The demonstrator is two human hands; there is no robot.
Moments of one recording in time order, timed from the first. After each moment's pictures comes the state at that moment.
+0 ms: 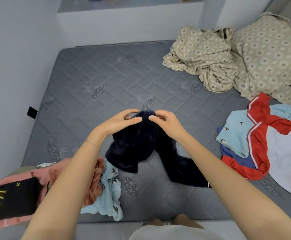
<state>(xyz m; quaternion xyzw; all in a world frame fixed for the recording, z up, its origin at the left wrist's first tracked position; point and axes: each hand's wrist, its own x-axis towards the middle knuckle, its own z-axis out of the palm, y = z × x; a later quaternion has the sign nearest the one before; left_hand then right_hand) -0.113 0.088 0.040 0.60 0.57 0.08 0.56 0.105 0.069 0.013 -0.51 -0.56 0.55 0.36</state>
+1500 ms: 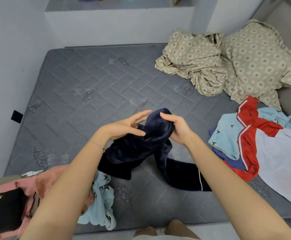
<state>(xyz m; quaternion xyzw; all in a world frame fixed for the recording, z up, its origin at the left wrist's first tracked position) -0.080 0.110 0.016 0.58 0.35 0.09 0.73 0.136 0.077 0.038 -0.43 -0.26 0.78 0.37</state>
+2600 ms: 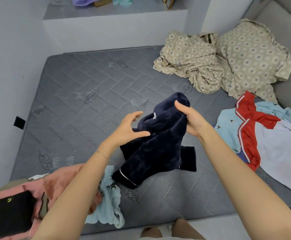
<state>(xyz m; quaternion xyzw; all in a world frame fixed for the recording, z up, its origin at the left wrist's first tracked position) -0.099 0.072 0.007 0.66 0.52 0.19 0.51 0.152 0.063 0.051 -0.43 -0.24 0.75 0.44</state>
